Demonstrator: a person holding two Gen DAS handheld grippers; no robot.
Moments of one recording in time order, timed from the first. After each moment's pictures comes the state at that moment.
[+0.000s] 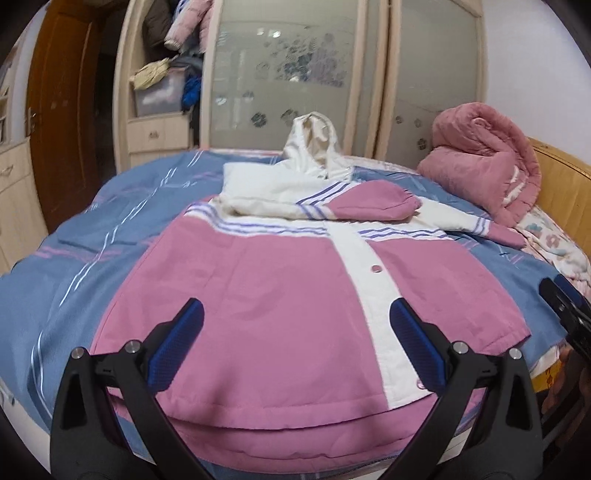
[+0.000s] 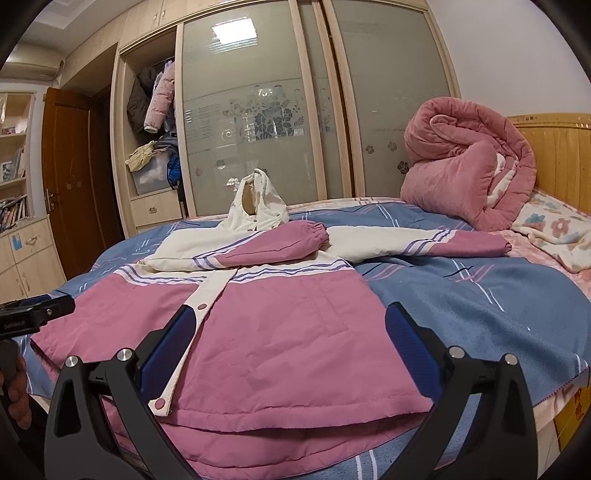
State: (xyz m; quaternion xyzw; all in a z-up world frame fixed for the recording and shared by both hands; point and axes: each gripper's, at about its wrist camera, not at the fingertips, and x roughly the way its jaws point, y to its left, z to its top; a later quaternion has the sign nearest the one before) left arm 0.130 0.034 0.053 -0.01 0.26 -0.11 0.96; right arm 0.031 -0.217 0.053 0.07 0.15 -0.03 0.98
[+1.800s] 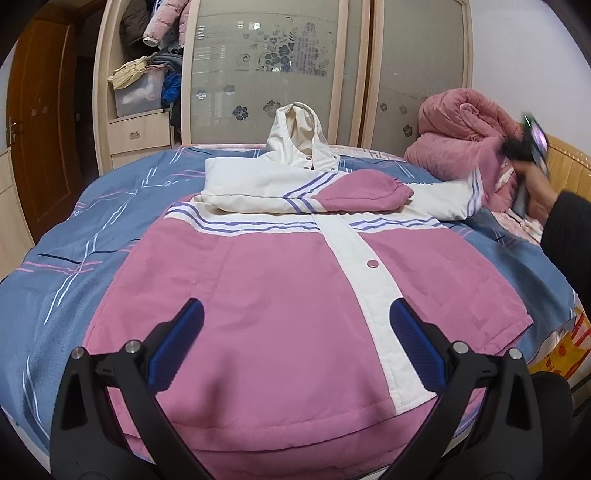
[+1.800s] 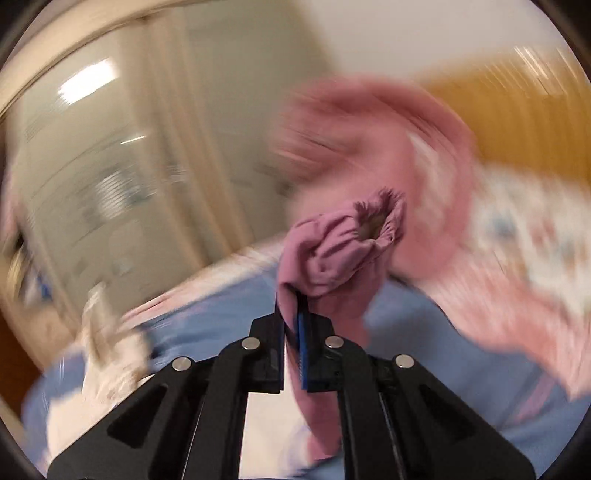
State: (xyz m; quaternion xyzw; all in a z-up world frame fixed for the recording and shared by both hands) left arm 0.157 0.037 0.046 0.00 0.27 -0.13 0.95; right arm 0.291 -0.427 0.162 0.15 0.11 -0.20 0.96
